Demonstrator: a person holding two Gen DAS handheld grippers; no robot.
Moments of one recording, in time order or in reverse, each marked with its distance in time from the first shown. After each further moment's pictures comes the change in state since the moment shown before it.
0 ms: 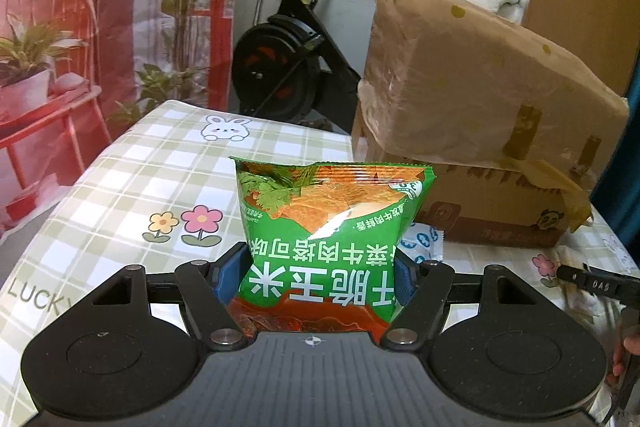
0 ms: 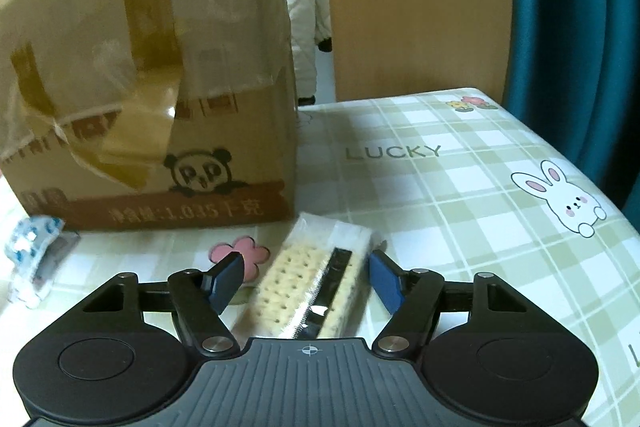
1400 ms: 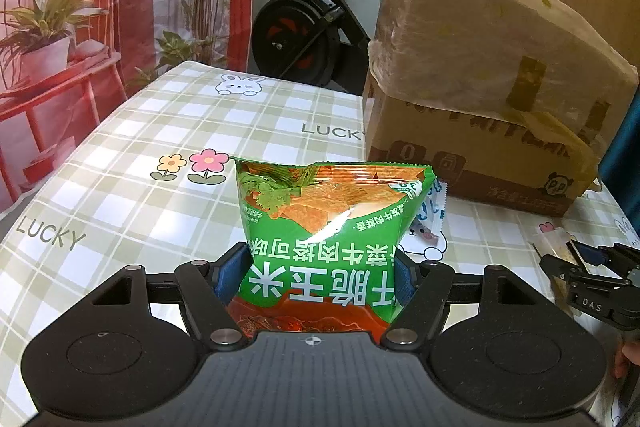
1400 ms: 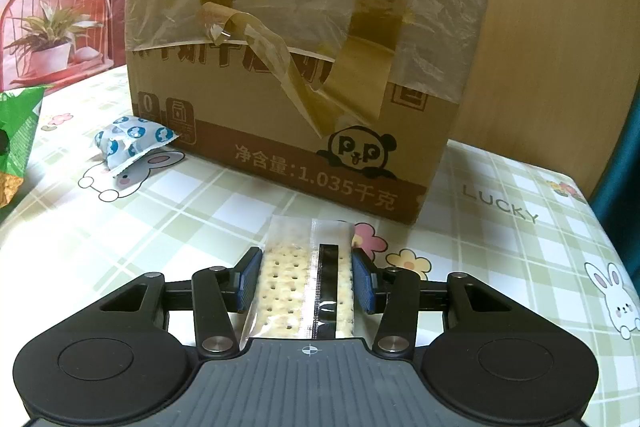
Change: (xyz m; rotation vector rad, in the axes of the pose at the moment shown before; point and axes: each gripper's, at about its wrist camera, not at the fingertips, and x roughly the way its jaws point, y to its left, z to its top) left arm -0.011 -0.008 -0.025 -0.028 0.079 0.050; right arm -0.018 0.050 -0.015 -0.373 -0.030 0.212
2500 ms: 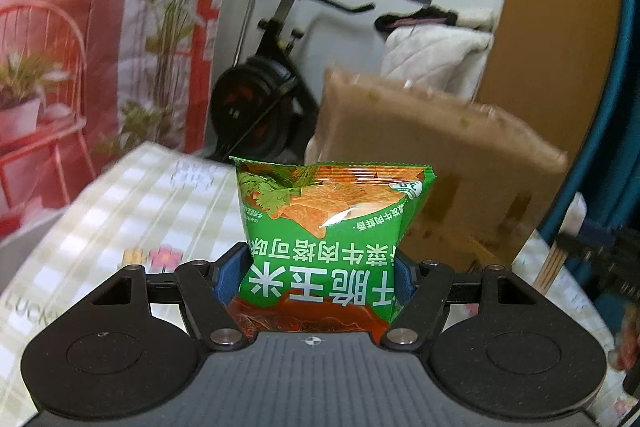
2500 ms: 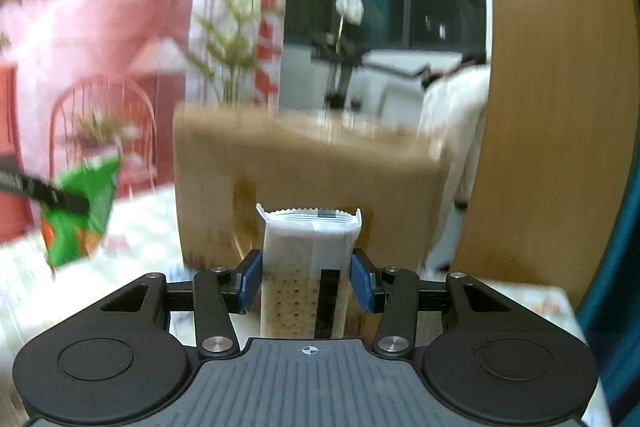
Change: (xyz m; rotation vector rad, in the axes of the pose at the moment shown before) left arm -0.044 -0.024 0.051 0.017 -0.207 -0.140; right arm -0.122 -0.040 0.082 -0.006 -0.371 0.136
